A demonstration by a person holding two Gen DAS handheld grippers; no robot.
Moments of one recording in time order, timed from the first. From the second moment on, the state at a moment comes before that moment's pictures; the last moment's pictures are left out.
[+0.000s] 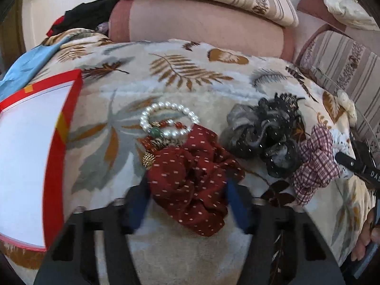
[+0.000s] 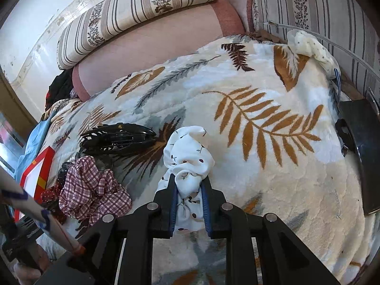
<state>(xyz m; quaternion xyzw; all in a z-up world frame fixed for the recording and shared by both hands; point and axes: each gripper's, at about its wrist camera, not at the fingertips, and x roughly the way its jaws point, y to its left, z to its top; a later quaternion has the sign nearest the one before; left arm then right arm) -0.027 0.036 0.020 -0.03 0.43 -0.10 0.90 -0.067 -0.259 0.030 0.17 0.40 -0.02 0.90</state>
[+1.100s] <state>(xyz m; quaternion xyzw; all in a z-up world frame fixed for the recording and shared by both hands) -0.058 0.036 0.061 -0.02 0.33 -0.14 0.93 -0.090 -0.256 0.059 0.17 0.32 0.01 0.93</state>
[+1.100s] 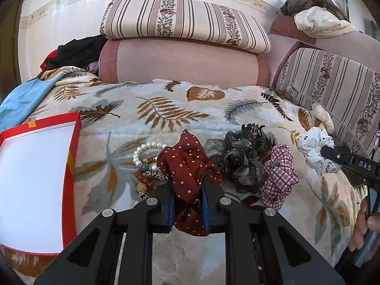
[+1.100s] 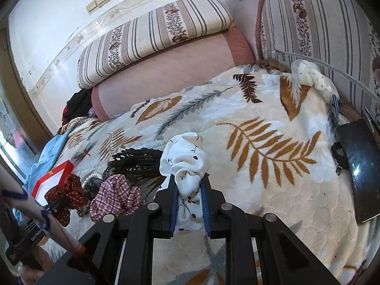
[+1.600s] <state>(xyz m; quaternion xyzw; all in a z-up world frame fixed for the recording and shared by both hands) -0.083 0.056 0.097 -0.03 0.31 -0.13 0.94 -0.106 -0.227 0.065 0.16 0.31 0.02 0.94</state>
